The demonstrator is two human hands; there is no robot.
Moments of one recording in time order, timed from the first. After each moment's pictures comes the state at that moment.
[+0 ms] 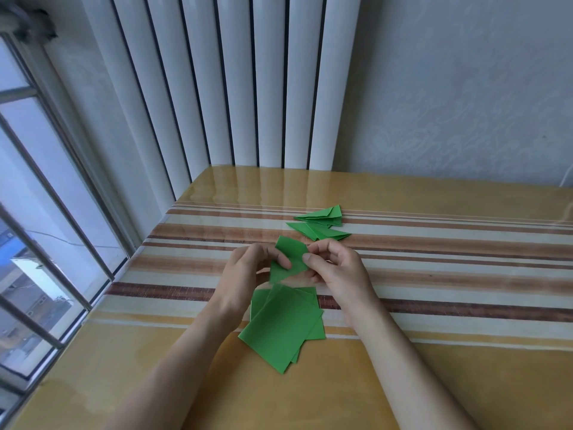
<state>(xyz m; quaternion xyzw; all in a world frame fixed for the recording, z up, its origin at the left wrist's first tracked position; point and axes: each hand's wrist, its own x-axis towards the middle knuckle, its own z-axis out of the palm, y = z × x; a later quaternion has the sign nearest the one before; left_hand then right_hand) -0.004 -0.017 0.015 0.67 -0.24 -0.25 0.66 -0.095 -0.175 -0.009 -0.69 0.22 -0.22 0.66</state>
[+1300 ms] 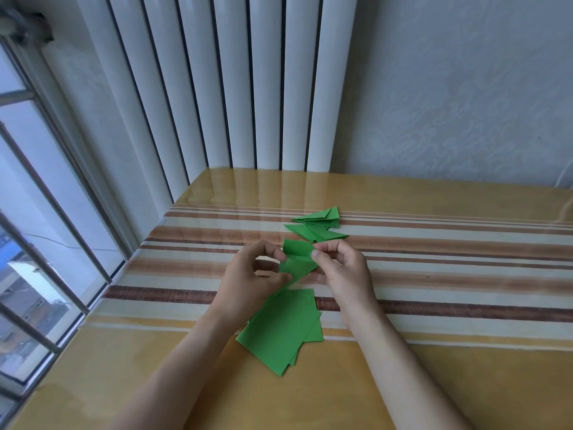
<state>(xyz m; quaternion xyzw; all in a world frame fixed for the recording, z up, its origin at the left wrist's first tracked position) 0.005 -0.021 -0.006 0.71 -0.29 -0.20 0.61 -0.089 -0.178 -0.020 -0.64 0.27 -0.29 0.66</state>
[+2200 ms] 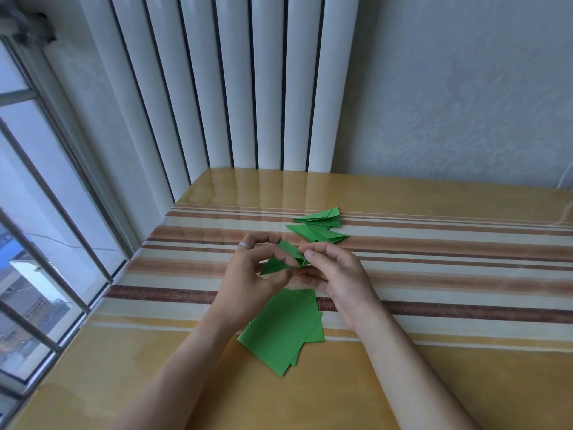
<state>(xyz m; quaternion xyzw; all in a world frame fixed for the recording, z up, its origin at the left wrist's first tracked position) 0.005 -0.021 -0.002 0.73 -0.38 -0.06 0.56 -0.094 -0.173 -0.008 -0.60 0.21 -0.20 0.75</state>
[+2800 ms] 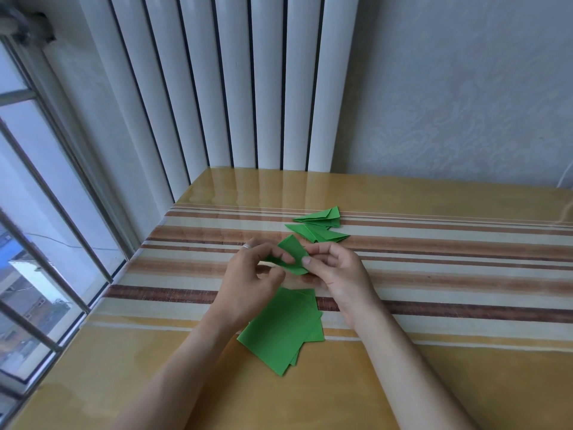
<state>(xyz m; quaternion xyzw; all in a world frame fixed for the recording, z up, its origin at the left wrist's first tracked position) 0.000 -0.022 0.002 0.75 -0.36 -0.08 0.55 -0.091 -0.179 -0.016 -0.63 0.24 -0.21 0.71</state>
